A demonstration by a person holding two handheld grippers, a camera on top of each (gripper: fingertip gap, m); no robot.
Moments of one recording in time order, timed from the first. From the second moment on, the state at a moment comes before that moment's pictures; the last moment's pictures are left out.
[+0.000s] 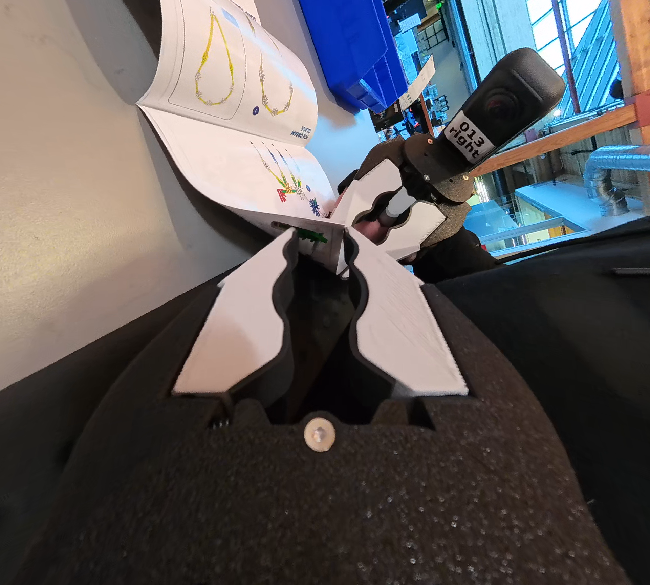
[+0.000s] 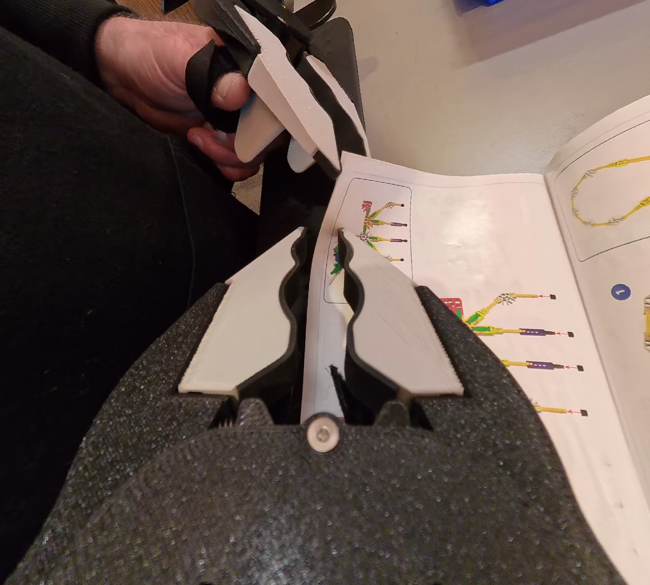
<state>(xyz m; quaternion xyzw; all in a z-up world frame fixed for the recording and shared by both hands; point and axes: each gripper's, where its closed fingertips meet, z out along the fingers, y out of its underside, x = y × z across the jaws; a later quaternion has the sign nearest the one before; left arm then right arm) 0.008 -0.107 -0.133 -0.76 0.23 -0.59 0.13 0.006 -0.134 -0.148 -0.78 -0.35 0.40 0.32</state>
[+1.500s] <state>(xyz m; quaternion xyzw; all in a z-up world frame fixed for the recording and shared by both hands) 0.010 -0.102 -0.130 -0.76 0.22 -0.61 0.12 0.006 -0.134 -0.147 -0.78 -0.35 0.41 0.32</state>
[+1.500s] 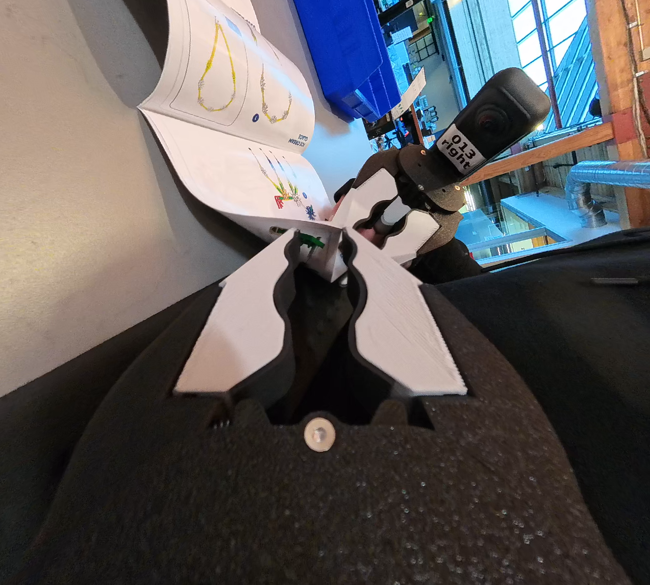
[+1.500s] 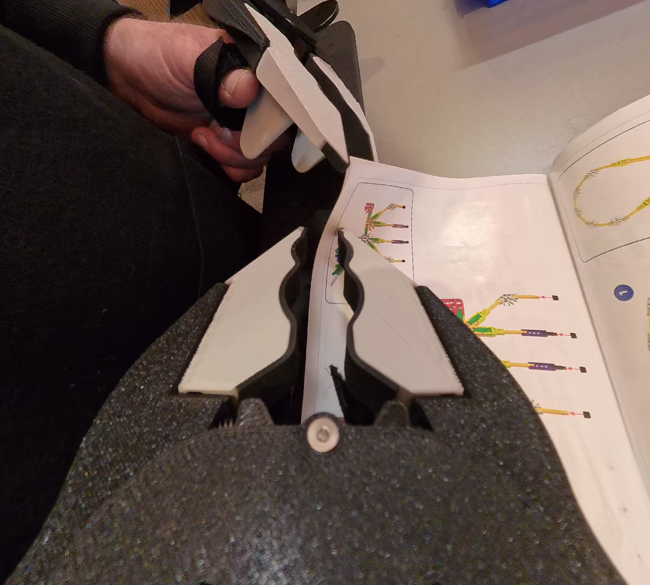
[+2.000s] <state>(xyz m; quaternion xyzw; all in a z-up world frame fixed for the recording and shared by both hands) 0.011 -0.102 -0.134 -0.76 0.20 -0.61 0.11 0.006 -0.134 -0.147 -0.78 -0.35 0.41 0.32</state>
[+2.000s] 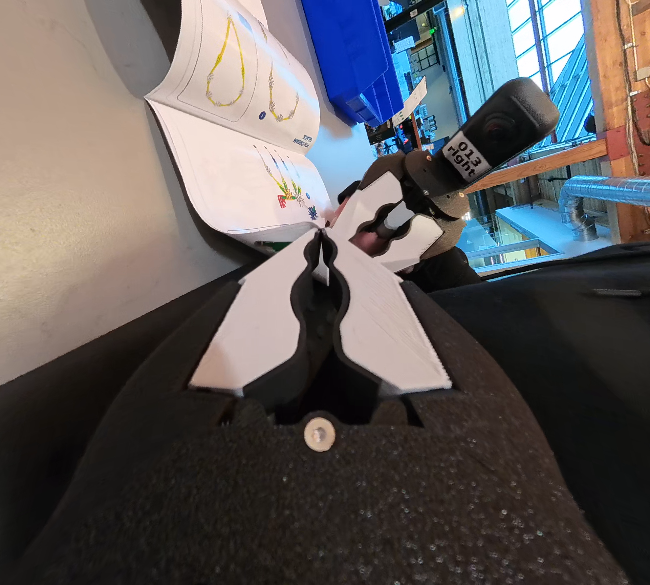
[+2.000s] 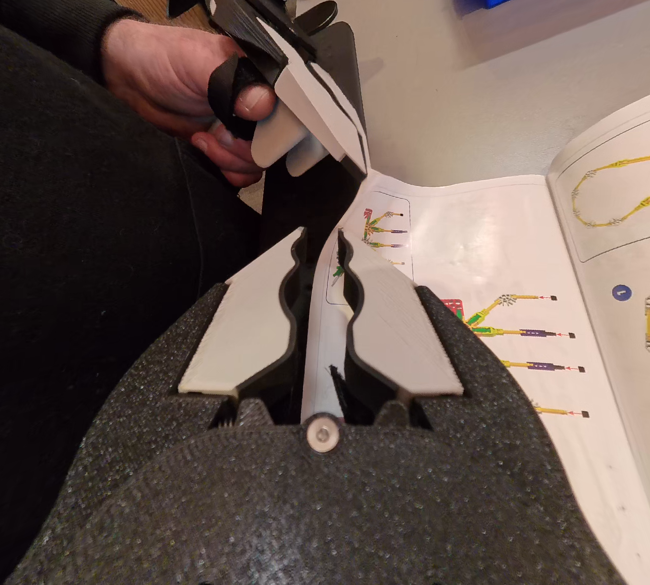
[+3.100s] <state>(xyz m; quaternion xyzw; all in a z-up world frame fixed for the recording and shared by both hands) 0.036 -0.109 -0.100 -0.68 0.24 -0.69 0.13 0.028 -0.109 -0.107 -0.75 -0.18 0.55 0.33</state>
